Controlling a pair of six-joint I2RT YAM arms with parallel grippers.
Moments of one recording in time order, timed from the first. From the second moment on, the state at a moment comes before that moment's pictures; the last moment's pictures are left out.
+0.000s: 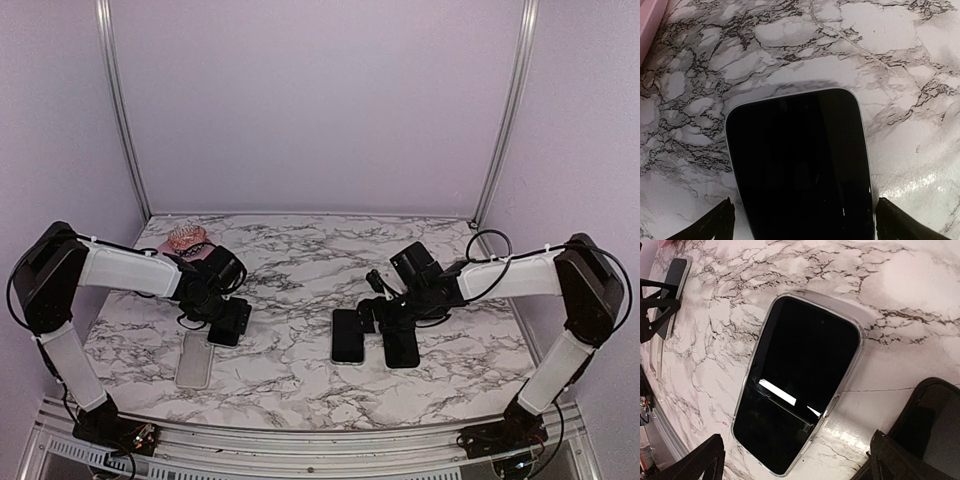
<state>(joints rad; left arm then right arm) -0.67 1.73 0.95 -0.41 -0.20 -0.39 0.64 1.65 0.88 -0.23 -0.38 0.46</state>
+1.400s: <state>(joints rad) -1.01 1.29 0.74 0.07 -0.42 -0.10 0.90 1.67 1.11 0.26 -0.29 0.41</state>
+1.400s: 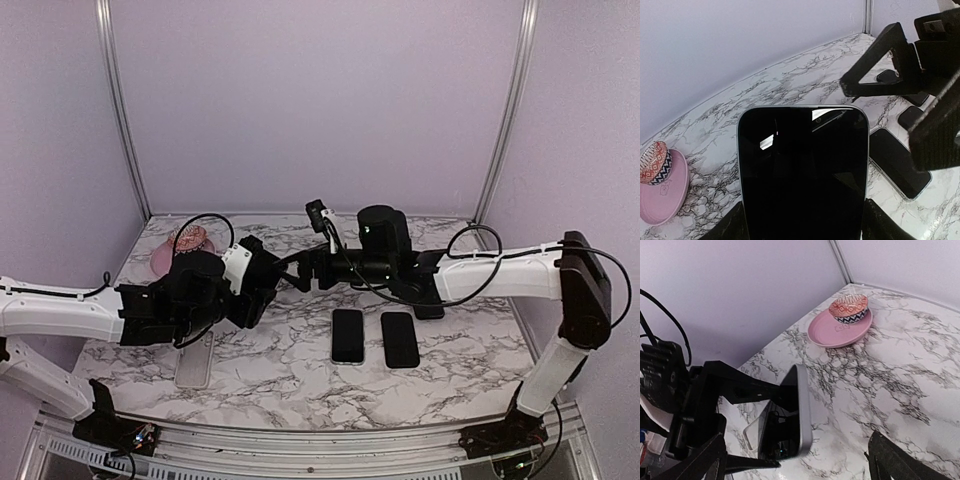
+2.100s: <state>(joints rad) -1.06 1.25 0.73 0.10 -0.46 -0.11 0.91 1.74 1.15 0.35 -0.39 0.43</state>
